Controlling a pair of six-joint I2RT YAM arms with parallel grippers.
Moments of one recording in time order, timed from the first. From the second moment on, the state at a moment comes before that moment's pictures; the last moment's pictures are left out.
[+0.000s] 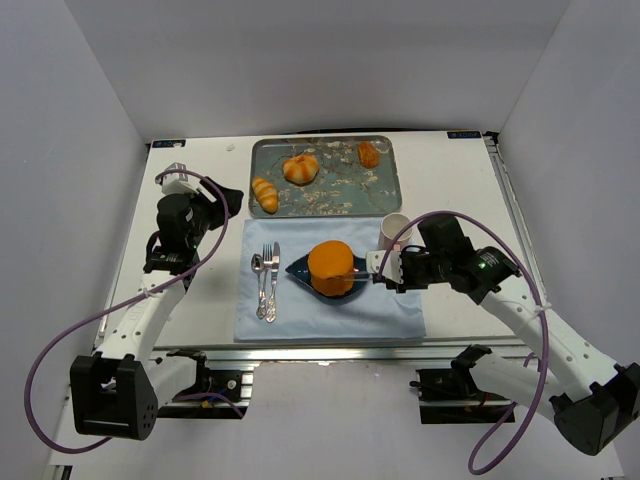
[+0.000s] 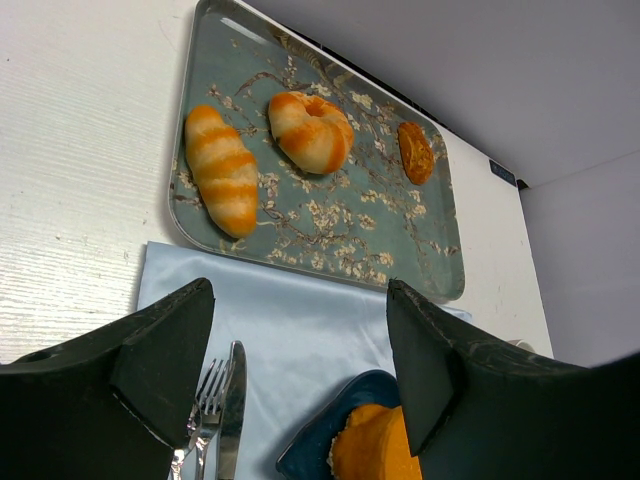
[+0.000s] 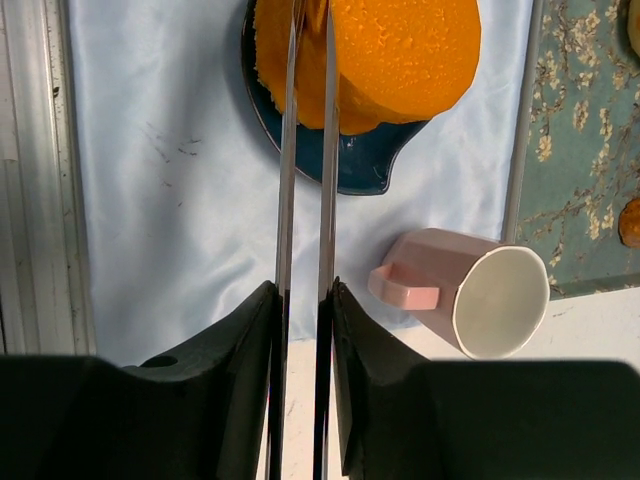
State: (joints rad) left arm -0.10 1.07 0.73 0.13 0.09 -0.65; right arm 0.62 0.97 0.93 -0.83 -0.41 -1.05
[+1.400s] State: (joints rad) left arm -0.10 1.08 0.73 0.13 0.13 -0.66; right arm 0.16 1.40 1.38 -0.56 -0.43 -0.36
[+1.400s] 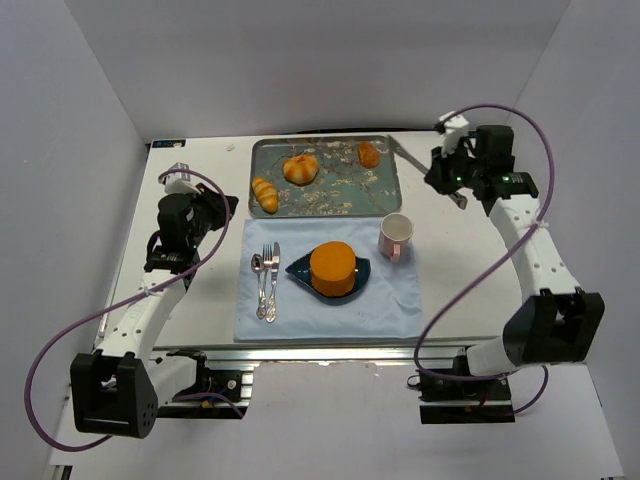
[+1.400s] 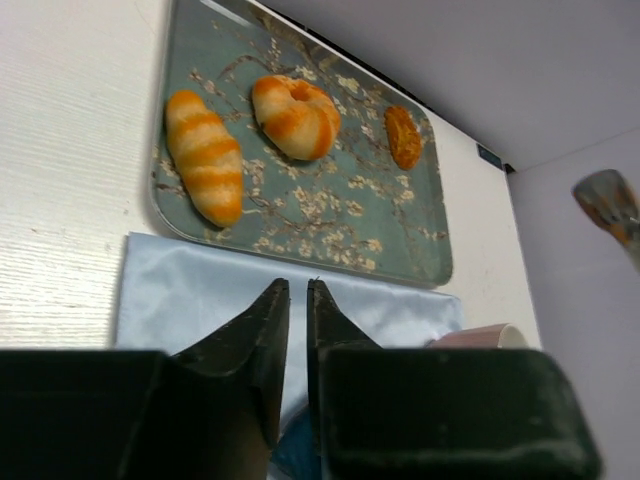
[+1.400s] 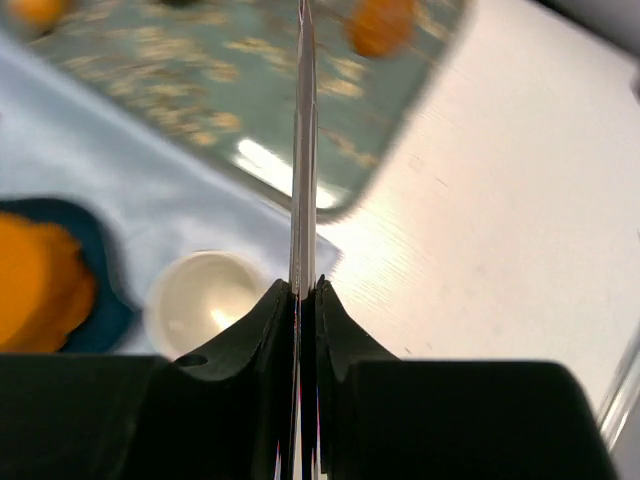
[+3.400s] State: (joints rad) left arm -0.10 1.17 0.75 0.09 0.18 -0.64; right arm 0.13 1.59 1.51 -0.52 -0.11 -0.27
